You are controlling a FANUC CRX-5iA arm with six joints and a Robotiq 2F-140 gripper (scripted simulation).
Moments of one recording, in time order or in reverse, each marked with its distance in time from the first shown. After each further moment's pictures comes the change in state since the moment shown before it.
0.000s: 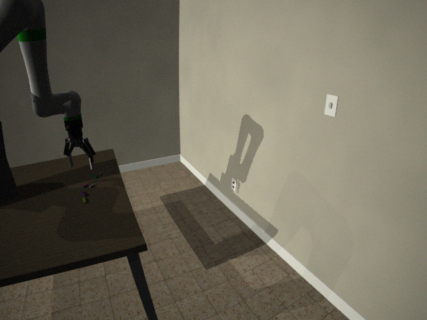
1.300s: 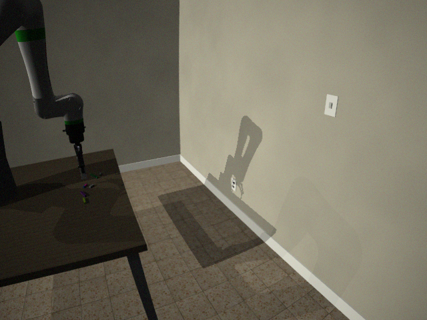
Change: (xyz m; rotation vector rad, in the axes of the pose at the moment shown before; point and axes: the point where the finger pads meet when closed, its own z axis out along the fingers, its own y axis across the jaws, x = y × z) arm -0.047 0.035 0.009 0.027 -0.018 0.851
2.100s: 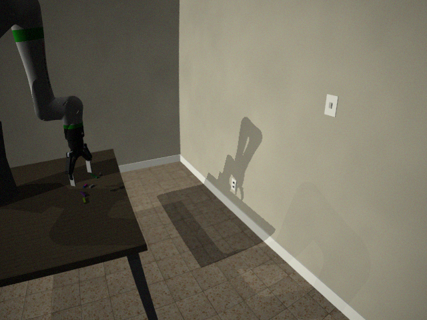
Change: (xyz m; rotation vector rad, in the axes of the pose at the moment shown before) arm -0.010 0.052 0.006 0.007 -0.012 0.746
